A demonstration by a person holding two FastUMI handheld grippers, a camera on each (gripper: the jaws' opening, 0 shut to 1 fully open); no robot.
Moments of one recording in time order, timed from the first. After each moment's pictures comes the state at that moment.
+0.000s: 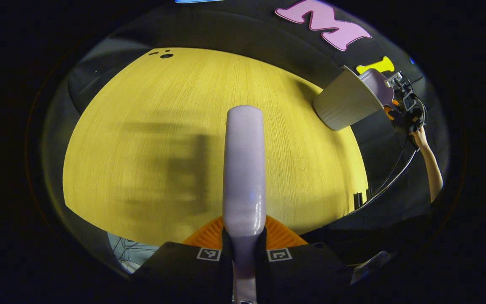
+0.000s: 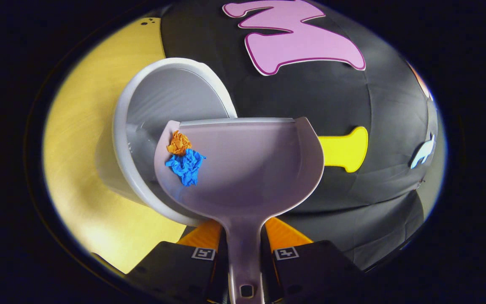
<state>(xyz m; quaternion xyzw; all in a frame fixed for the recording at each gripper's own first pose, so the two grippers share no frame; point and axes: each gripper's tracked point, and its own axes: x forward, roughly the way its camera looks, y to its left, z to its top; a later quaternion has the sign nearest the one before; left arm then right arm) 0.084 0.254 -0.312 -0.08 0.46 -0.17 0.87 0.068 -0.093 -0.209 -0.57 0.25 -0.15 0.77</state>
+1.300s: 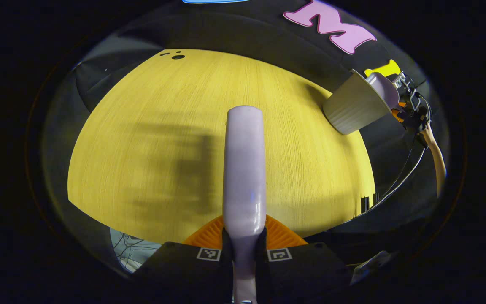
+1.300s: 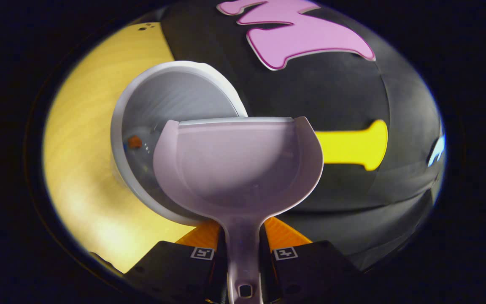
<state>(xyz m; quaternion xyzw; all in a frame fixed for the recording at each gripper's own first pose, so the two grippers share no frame) 0.077 0.260 -0.302 -0.09 0.45 -0.12 0.88 0.069 -0.094 -0.216 -0.46 0.32 -0.11 0.82</state>
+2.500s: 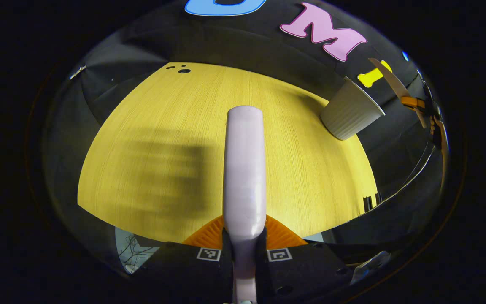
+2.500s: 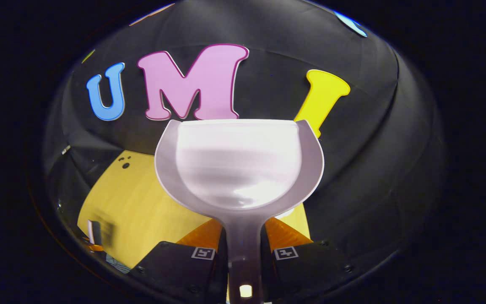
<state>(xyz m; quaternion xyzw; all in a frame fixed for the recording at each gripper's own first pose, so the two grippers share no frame) 0.063 0.290 -0.279 -0.06 0.40 -0.13 0.90 0.085 -0.024 -0.152 -0.01 0.25 -0.05 0.97</state>
